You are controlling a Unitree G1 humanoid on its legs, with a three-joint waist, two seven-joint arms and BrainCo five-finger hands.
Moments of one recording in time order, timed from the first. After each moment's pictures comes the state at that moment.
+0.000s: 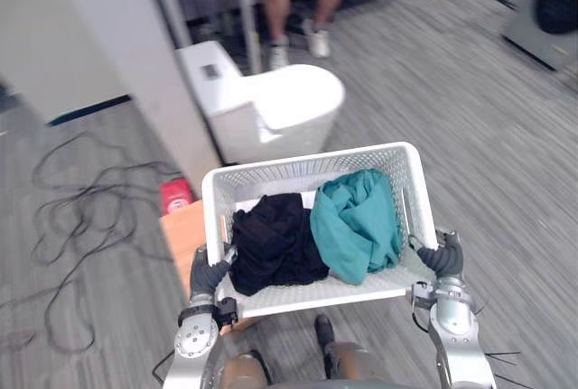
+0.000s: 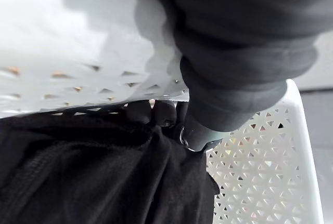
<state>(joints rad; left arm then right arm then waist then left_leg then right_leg) 0.28 0.08 -0.07 -0.05 -0.06 -0.04 0.23 0.19 -0.05 -0.09 -0.11 -0.16 0.06 -0.25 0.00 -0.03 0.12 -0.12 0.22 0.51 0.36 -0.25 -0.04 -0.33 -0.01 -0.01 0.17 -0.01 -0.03</state>
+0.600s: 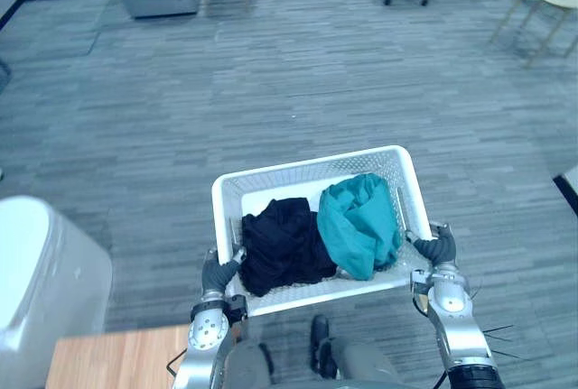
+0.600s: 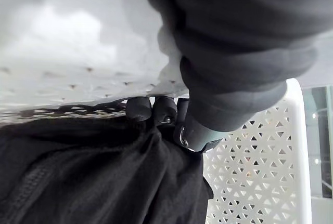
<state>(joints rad) 0.27 0.02 -0.07 0.05 -0.07 -0.03 0.23 0.06 -0.15 -0.07 0.10 -0.12 0.05 -0.26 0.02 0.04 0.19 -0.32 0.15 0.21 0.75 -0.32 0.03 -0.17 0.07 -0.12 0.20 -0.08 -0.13</state>
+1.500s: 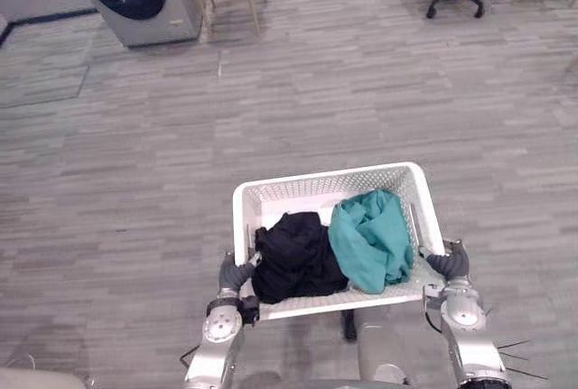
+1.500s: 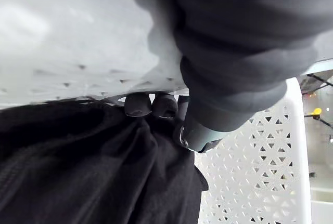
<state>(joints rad) 0.21 0.01 -0.13 0.15 -0.04 0.01 0.21 0.15 -0.16 -0.13 0.10 -0.11 0.07 -0.24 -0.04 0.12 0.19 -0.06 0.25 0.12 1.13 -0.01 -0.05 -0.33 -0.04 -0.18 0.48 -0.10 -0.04</state>
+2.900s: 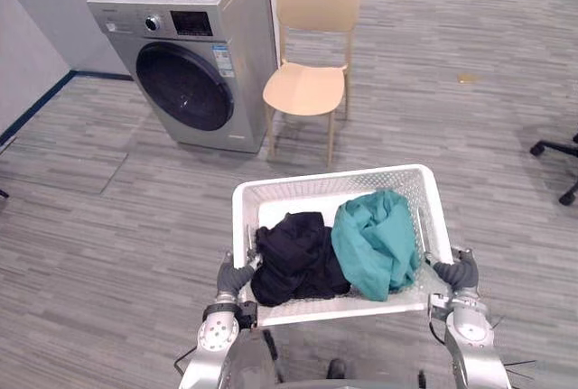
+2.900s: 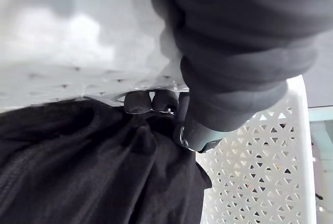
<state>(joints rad) 0.25 0.03 -0.16 0.07 -0.03 0.01 0.18 0.22 -0.13 -0.16 0.01 -0.09 0.08 -0.25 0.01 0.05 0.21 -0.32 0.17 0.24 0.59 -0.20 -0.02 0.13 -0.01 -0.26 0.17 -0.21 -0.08</state>
